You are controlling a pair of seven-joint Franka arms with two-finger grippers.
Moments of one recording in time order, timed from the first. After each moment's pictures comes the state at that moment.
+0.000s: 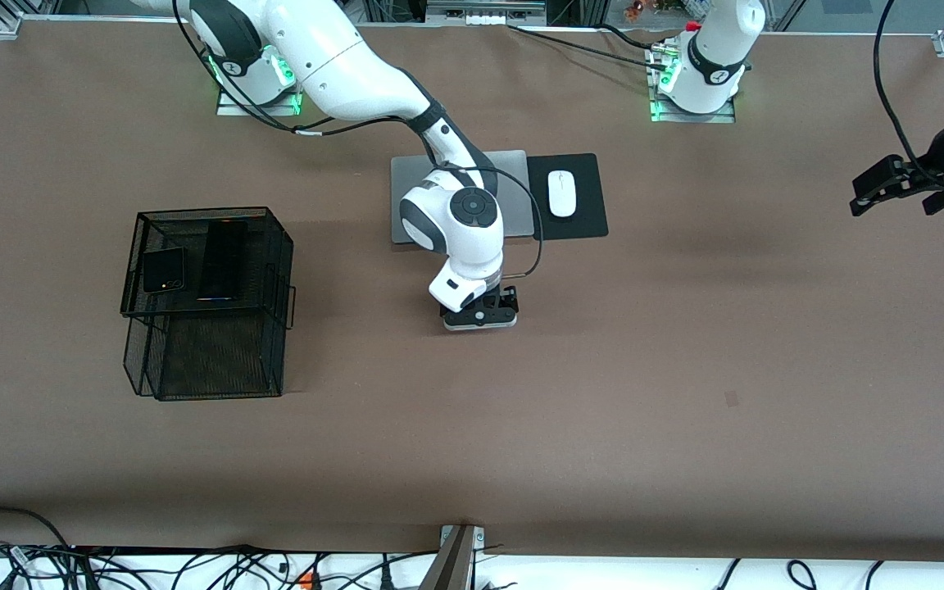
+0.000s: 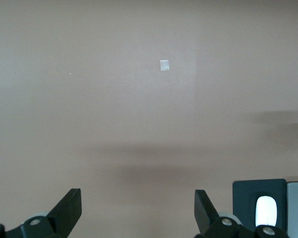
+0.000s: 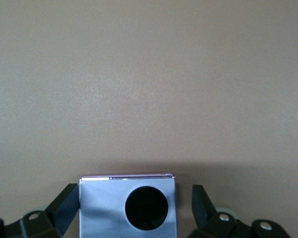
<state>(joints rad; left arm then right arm) 0.01 -0.06 0.01 -1.71 0.03 1.66 -0.02 0.82 1.00 -0.07 -1.23 -0.14 2.41 0.82</state>
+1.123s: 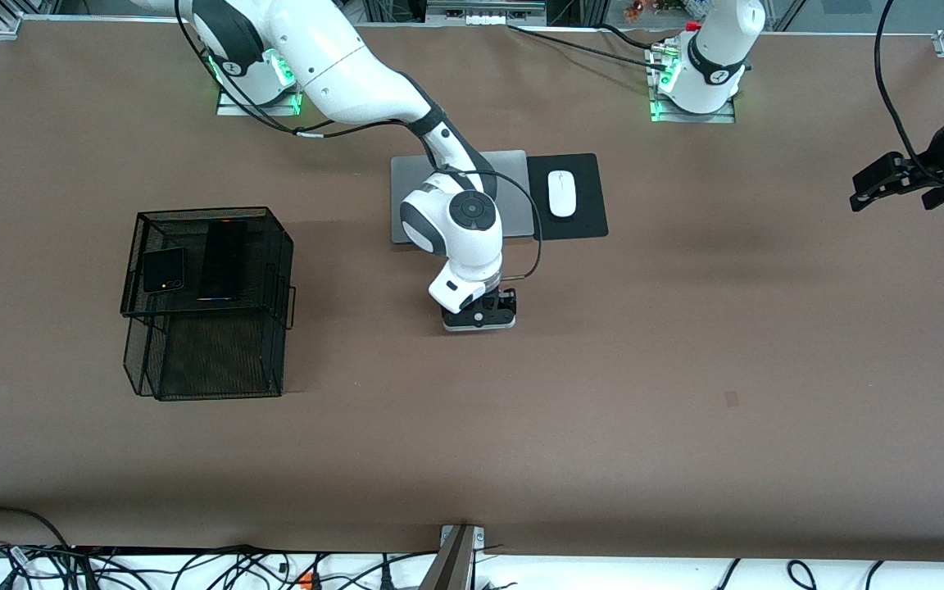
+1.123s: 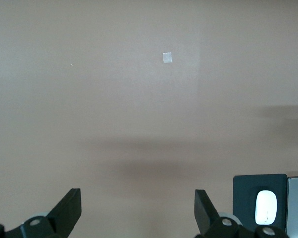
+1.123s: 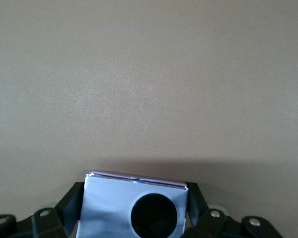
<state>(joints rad) 0.02 -0.06 0.01 -1.71 0.03 1.63 -0.02 0.82 1.01 -0.07 -1.23 -0.13 2.43 0.83</state>
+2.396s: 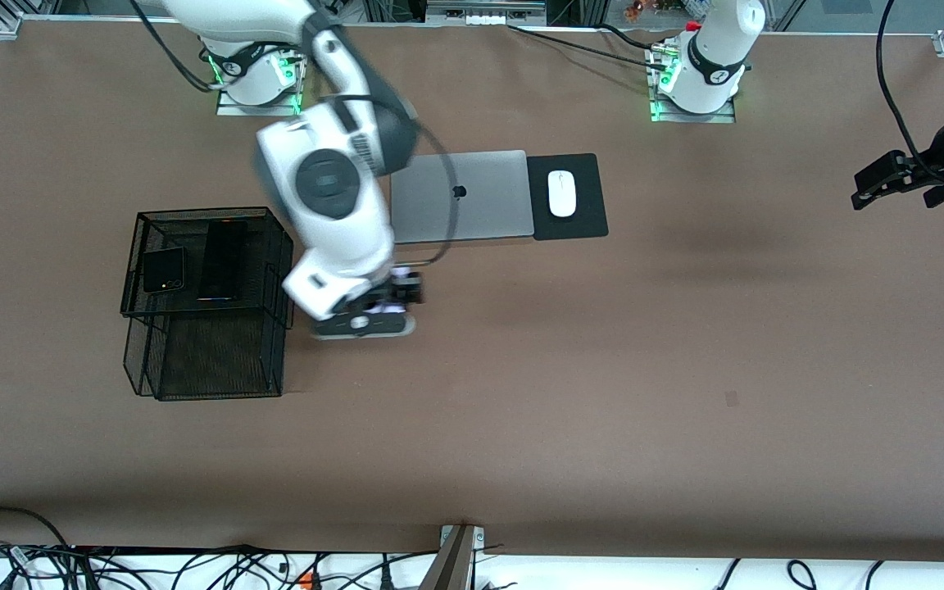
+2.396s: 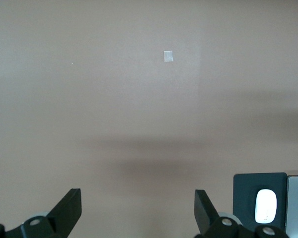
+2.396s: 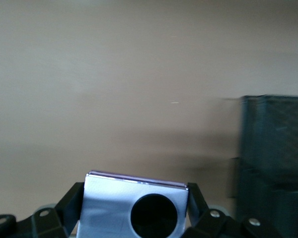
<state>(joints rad) 0.03 -0.06 0.01 -1.70 0.03 1.62 -0.02 0.55 0.57 -0.08 -1.25 -0.03 1.84 0.37</state>
